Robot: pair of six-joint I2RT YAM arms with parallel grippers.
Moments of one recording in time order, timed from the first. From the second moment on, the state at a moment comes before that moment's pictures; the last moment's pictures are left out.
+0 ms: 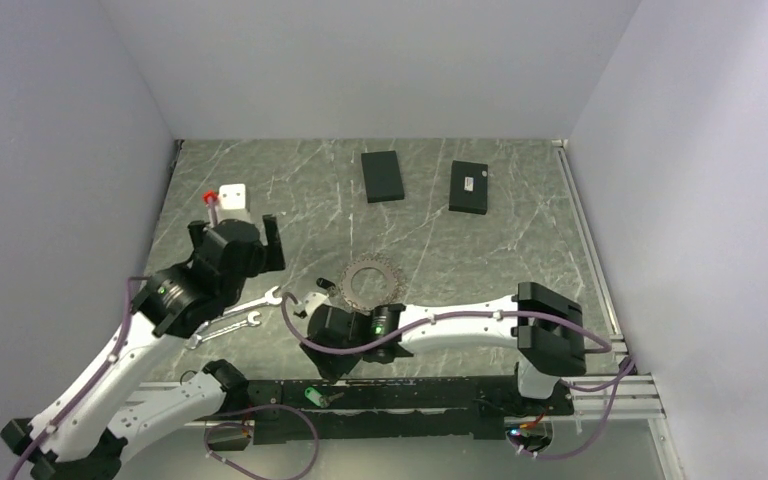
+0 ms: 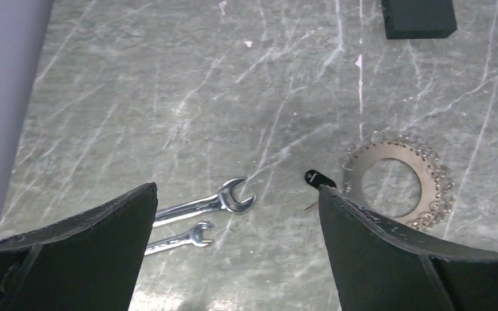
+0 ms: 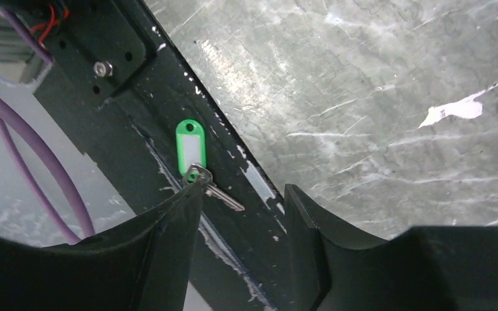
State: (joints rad) left arm -0.67 0.85 1.09 -0.89 -0.63 -0.48; right arm 1.40 1.70 1.13 -0.36 0.04 0.50
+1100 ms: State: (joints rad) left arm -0.72 0.62 0.98 -0.97 -0.85 -0.47; right arm 1.54 1.99 1.46 -0.72 0.15 1.05
